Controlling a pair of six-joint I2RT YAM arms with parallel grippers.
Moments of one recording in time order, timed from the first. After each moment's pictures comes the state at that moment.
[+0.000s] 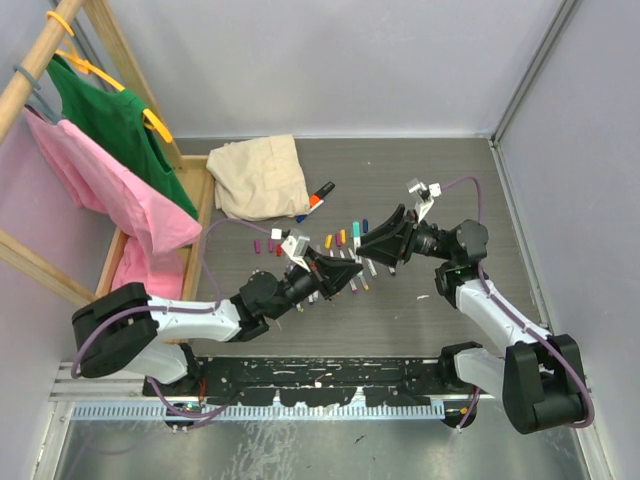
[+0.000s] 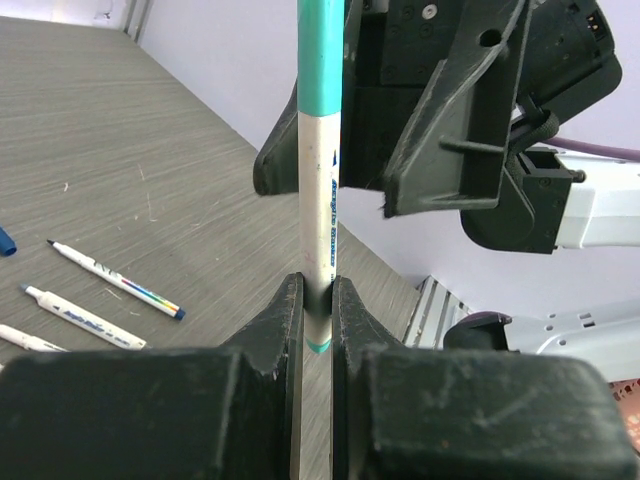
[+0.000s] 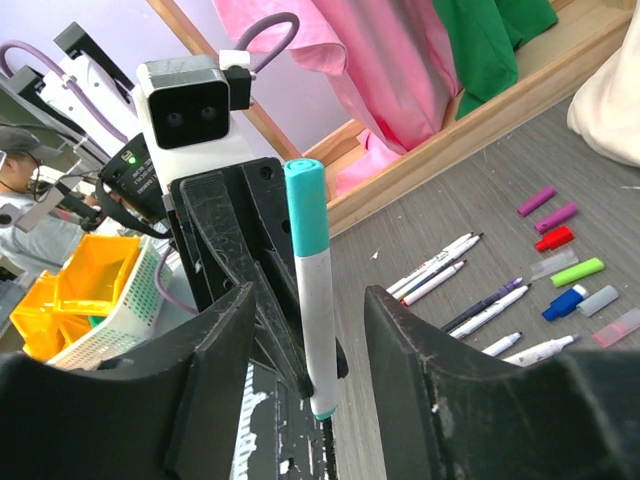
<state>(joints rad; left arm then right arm) -1.13 1.39 0.51 1.09 -0.14 -0.54 0.19 1.08 0.48 0.98 -1.16 0.92</state>
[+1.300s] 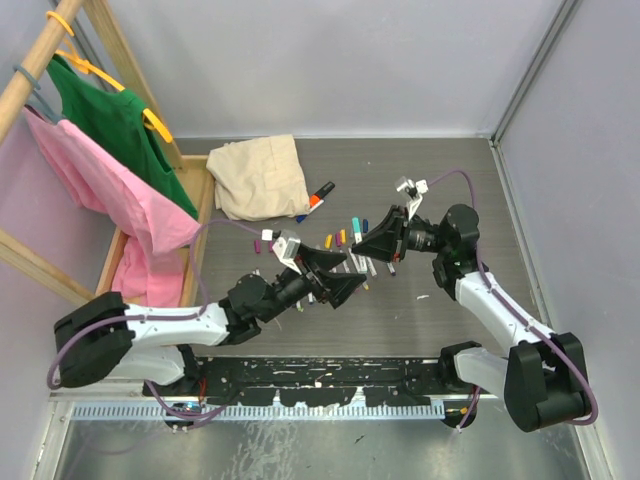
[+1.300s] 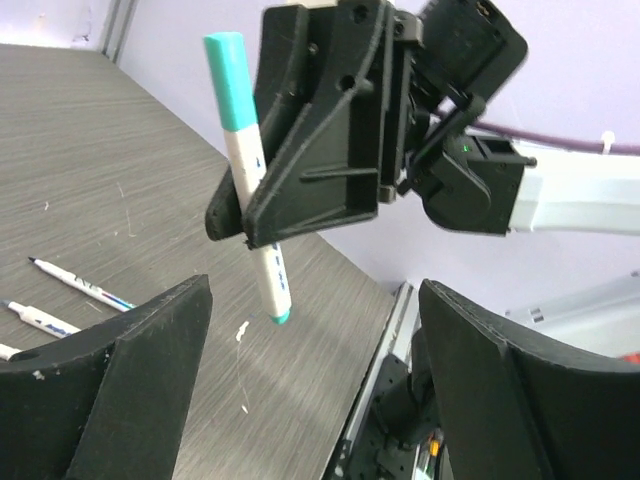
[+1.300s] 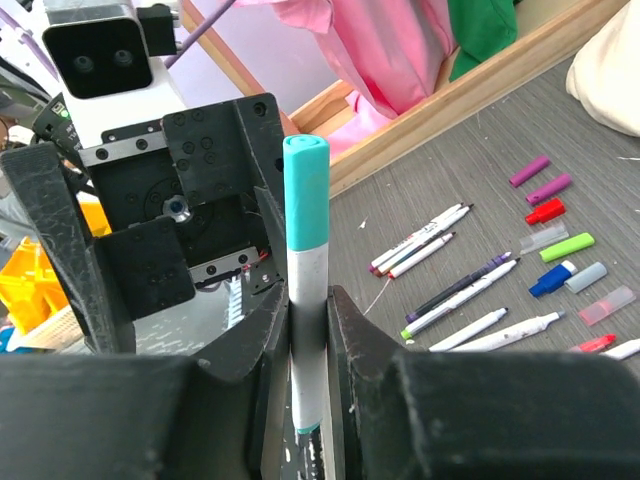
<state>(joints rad) -1.15 1.31 0.50 1.08 -0.16 -0.55 0.23 1.10 0.55 0.70 -1.19 0.71</state>
